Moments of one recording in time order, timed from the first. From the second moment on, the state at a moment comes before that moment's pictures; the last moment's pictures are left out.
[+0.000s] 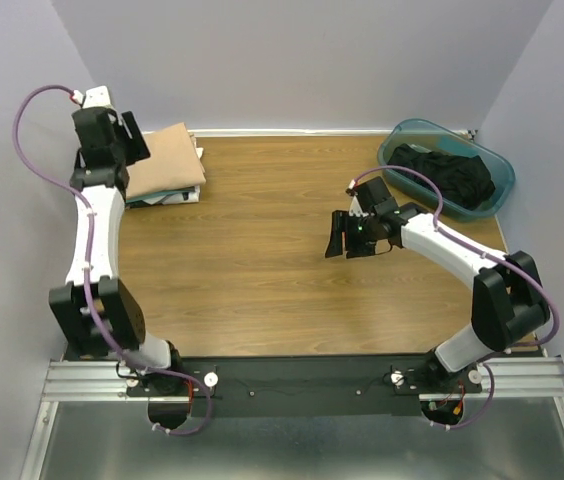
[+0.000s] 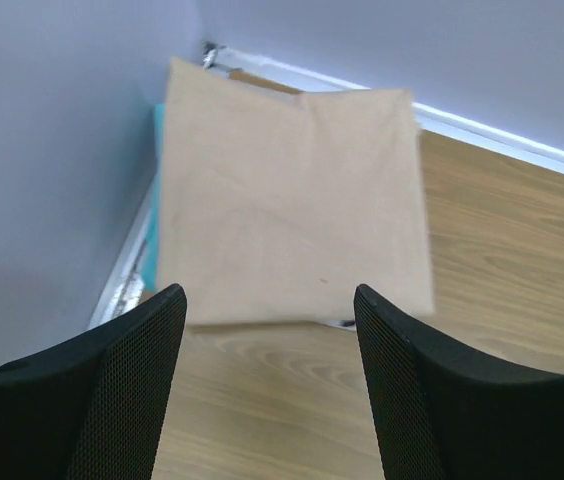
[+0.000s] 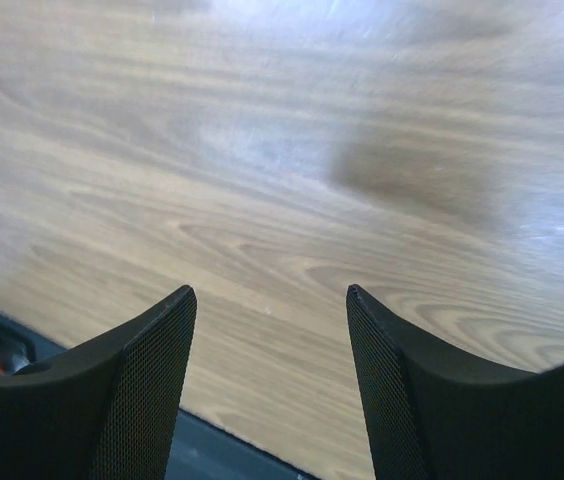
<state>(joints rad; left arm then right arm) 0.23 1.55 1.49 -0.35 -0.02 -0.14 0.49 1.57 1.07 -0.55 -0.24 0.44</state>
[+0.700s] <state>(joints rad) -0.24 0.85 0.76 -0.20 -0.10 -0.36 0.49 1.41 0.97 -0.42 0.03 0.50</state>
